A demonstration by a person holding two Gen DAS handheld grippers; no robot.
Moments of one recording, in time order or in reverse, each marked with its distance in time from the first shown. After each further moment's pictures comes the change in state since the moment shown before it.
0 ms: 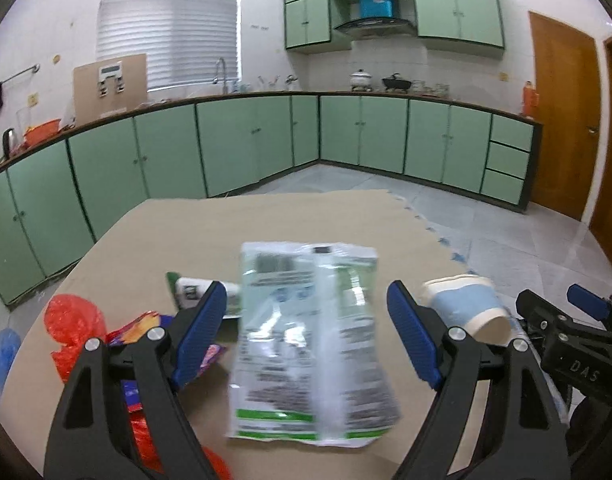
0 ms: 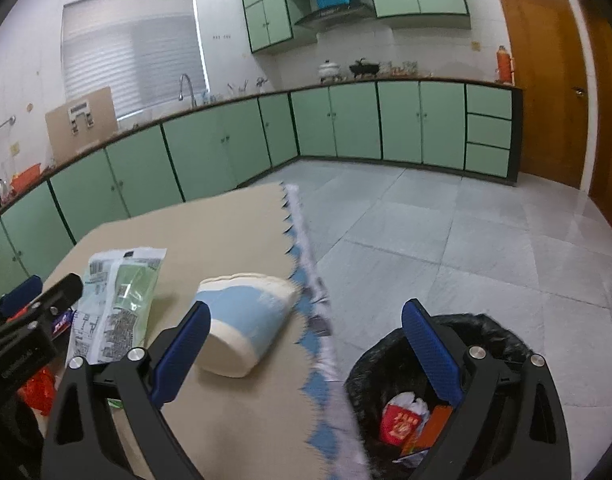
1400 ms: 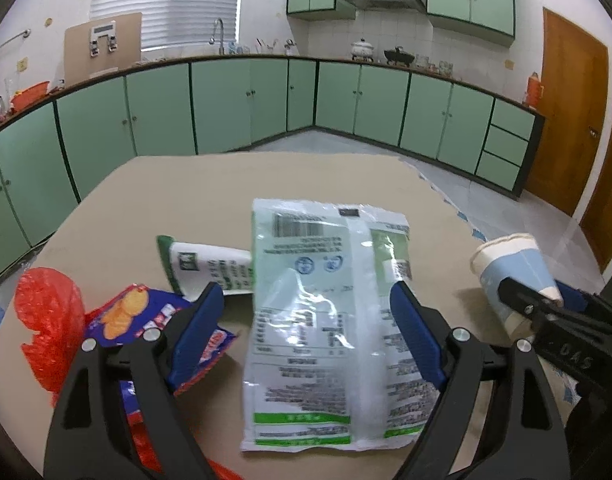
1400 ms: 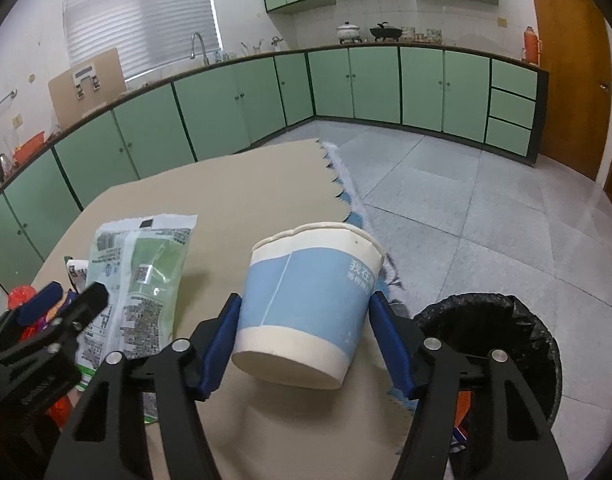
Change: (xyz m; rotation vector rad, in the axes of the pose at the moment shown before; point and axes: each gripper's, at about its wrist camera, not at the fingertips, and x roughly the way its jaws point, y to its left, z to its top) left arm 0.046 0.034 -0.005 -0.042 0.144 -0.068; right arm 0.024 0.031 0.007 -0.031 0.129 0.025
